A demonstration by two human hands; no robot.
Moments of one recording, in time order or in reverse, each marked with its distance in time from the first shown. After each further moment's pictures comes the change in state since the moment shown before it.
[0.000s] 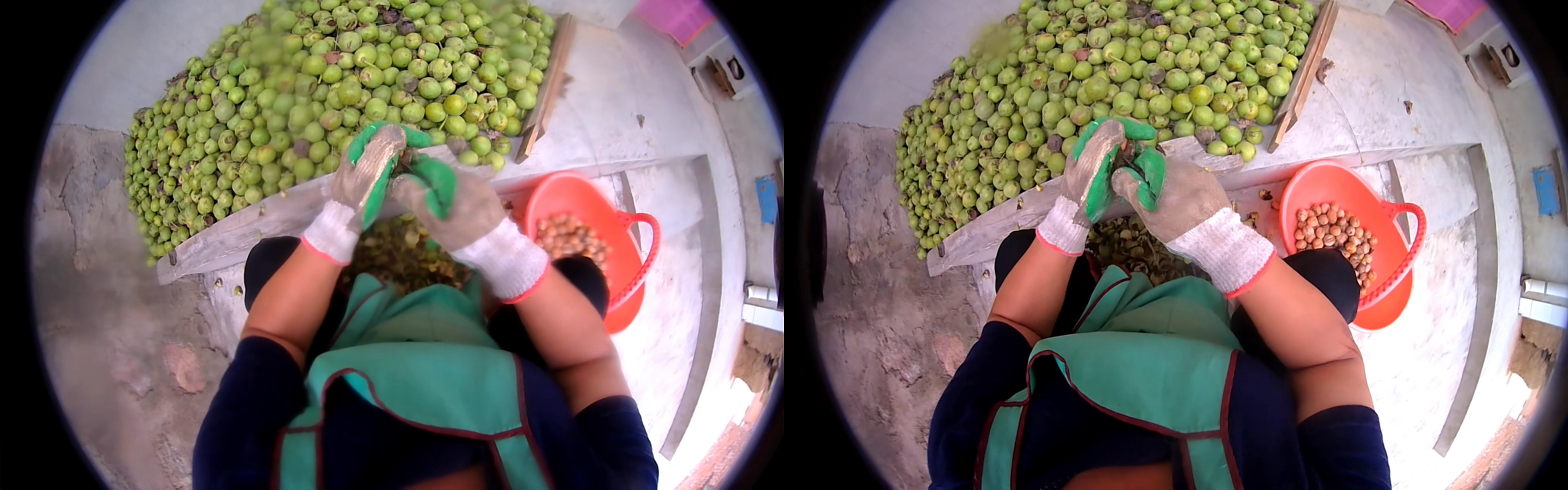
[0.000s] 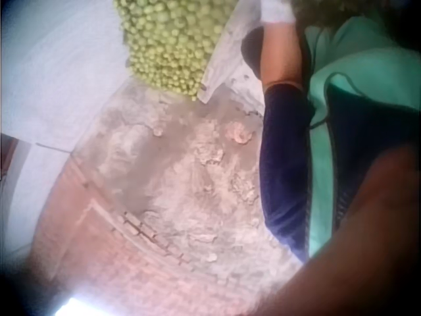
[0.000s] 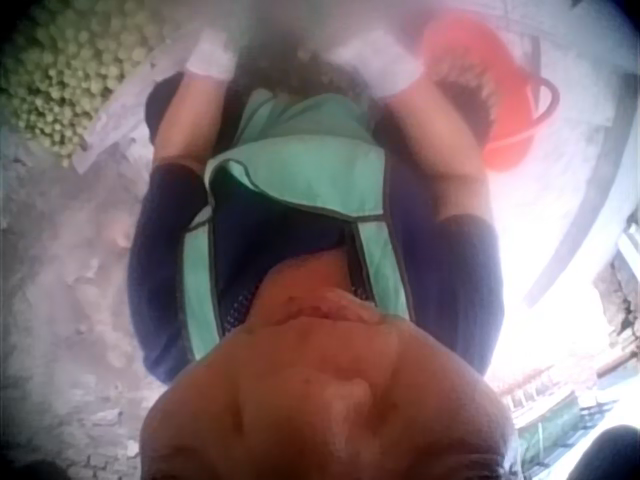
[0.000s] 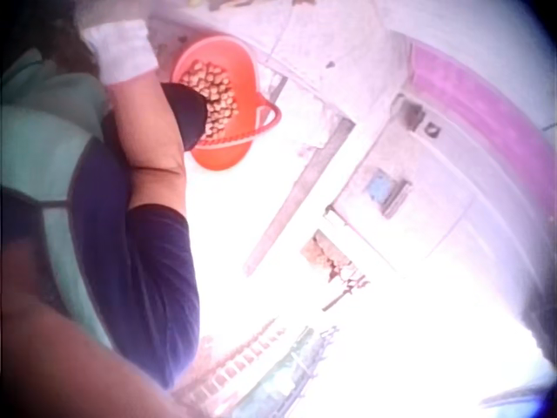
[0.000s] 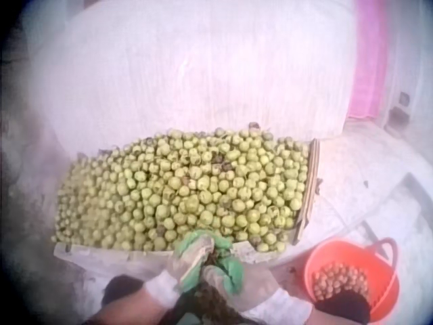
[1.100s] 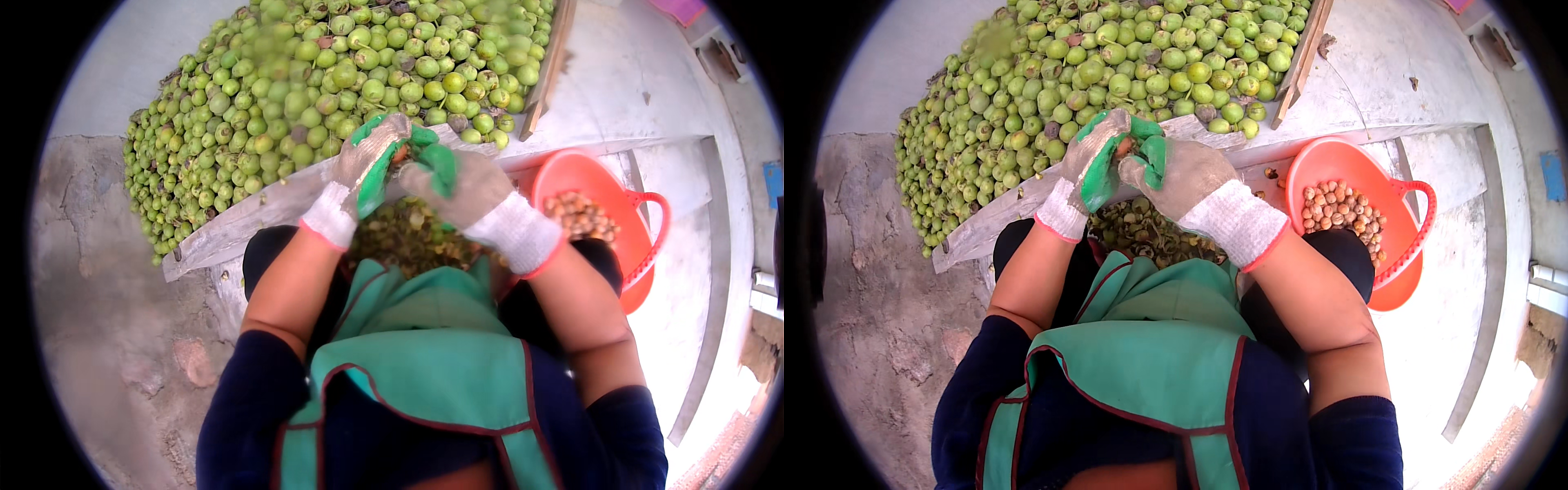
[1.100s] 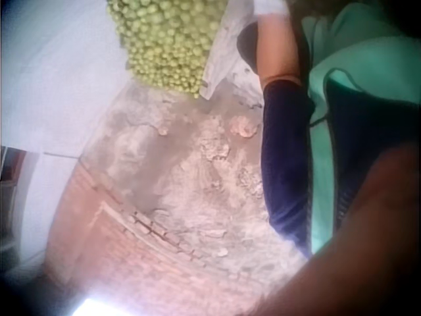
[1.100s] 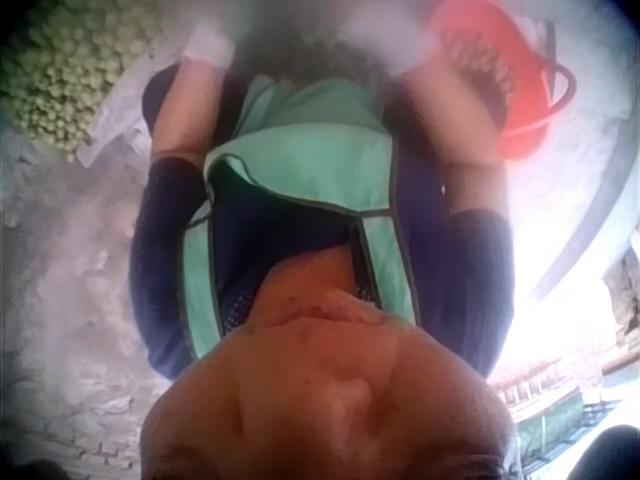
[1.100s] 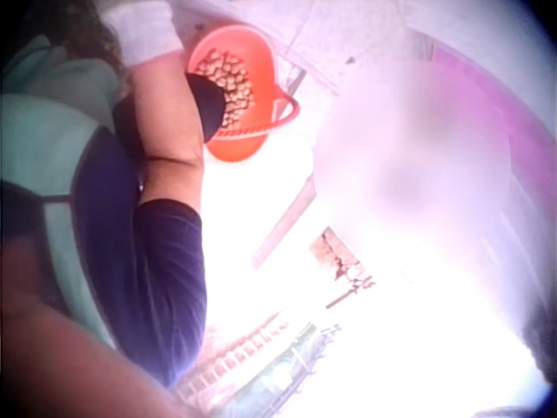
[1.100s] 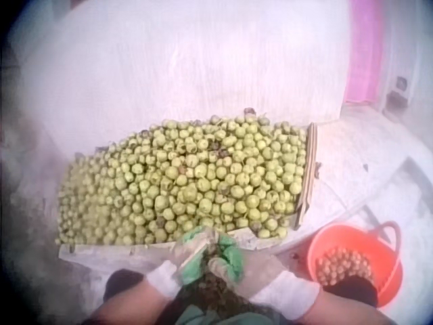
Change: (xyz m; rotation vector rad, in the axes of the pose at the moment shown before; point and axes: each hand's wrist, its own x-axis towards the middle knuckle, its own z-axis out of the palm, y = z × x) left_hand 0.006 0.019 -0.002 -0.915 -0.124 -0.744; right_hand 0.003 0.017 -0.006 -0.101 -0.286 0.105
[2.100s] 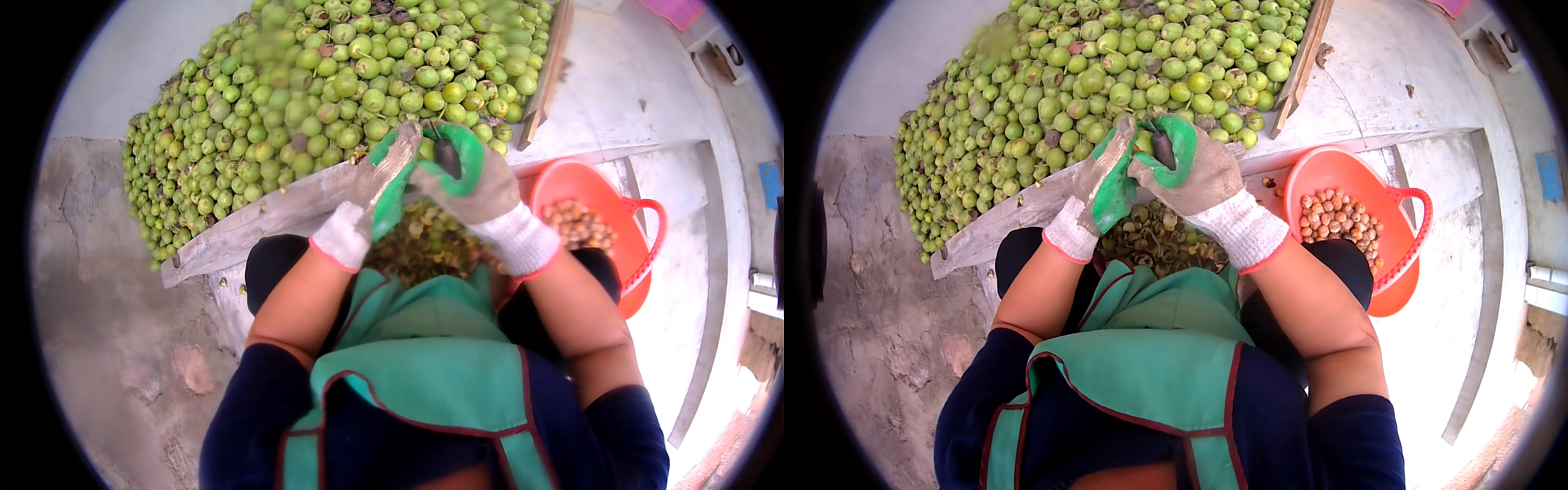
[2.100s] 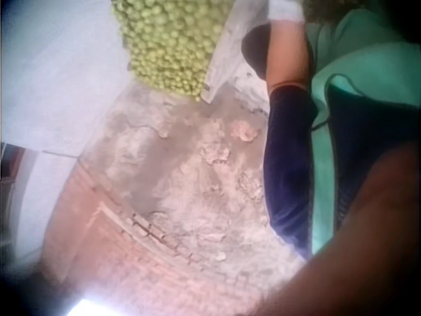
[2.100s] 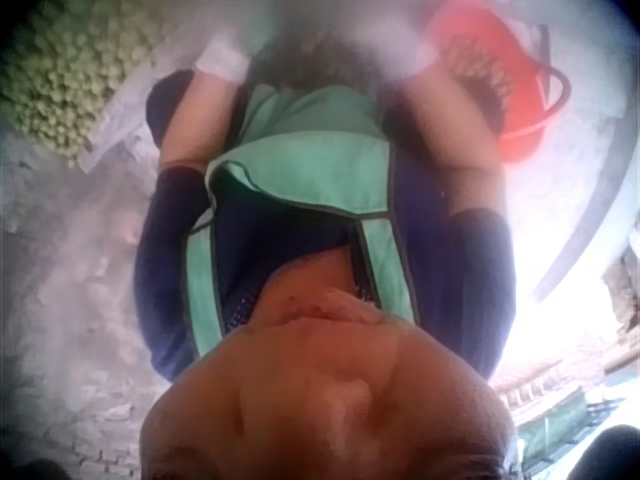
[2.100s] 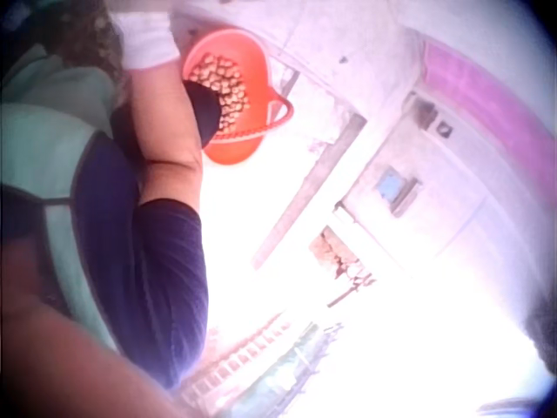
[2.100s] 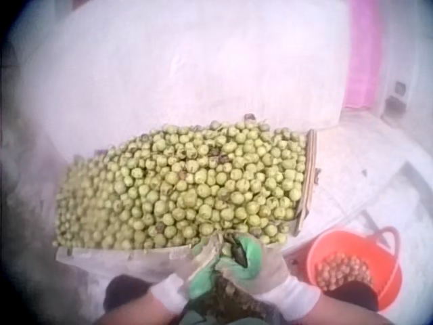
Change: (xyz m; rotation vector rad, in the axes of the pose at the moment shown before) left_hand -0.010 -0.005 0.014 0.079 0.056 -0.001; right_hand 0.004 0.009 0.004 0.219 0.320 0.022
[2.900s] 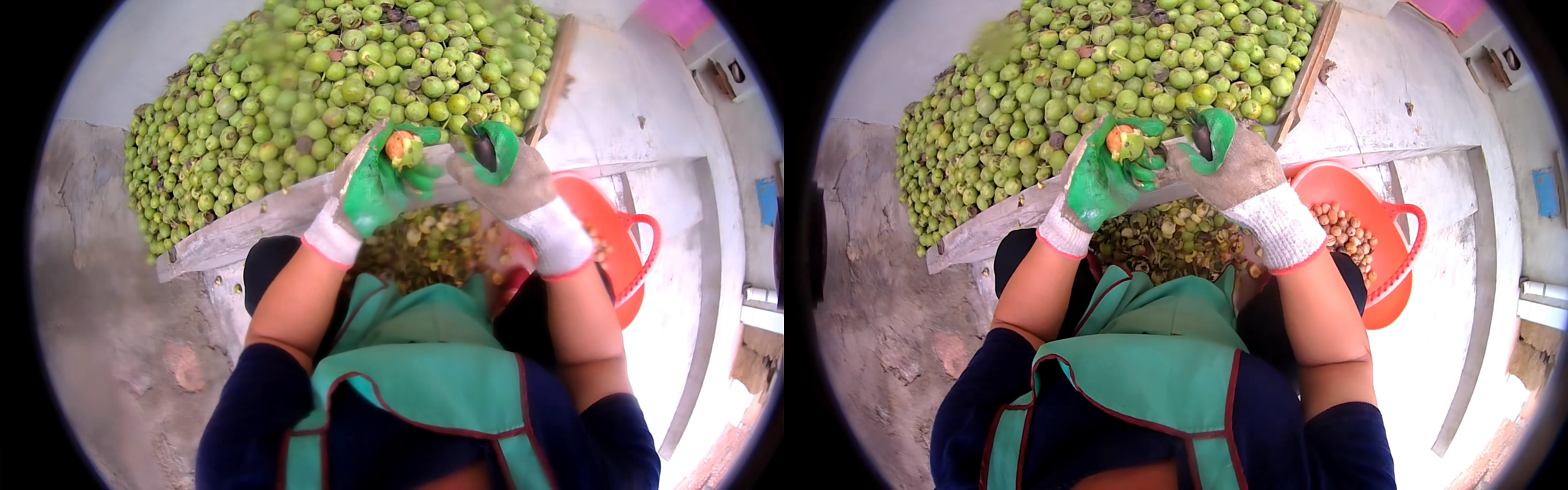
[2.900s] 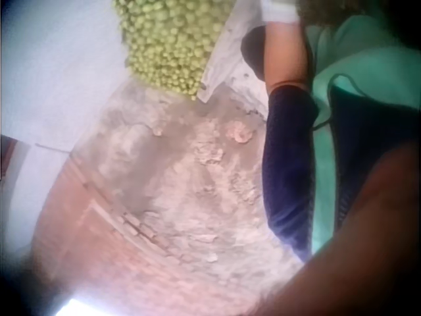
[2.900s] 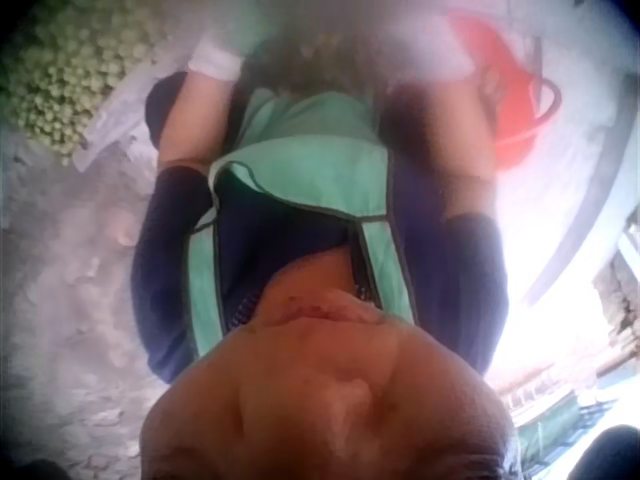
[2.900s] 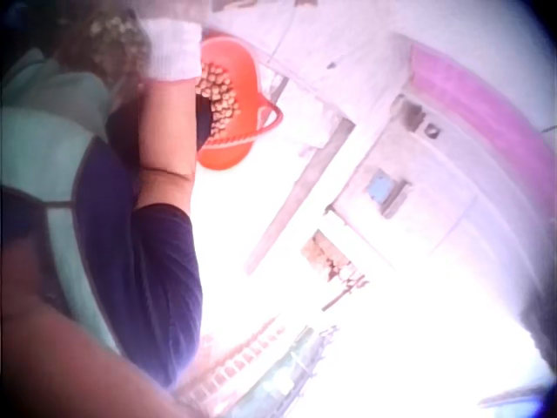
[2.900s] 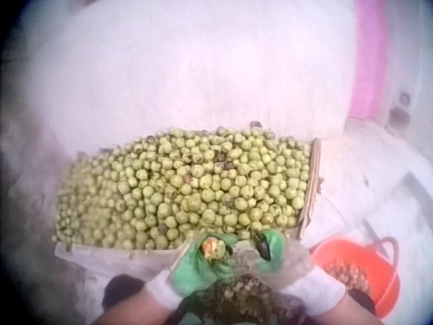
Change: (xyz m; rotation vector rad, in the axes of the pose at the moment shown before) left_hand 0.018 0.005 -0.021 -1.002 -0.299 -0.168; right_hand 0.008 -0.008 -0.037 -0.192 0.086 -0.079
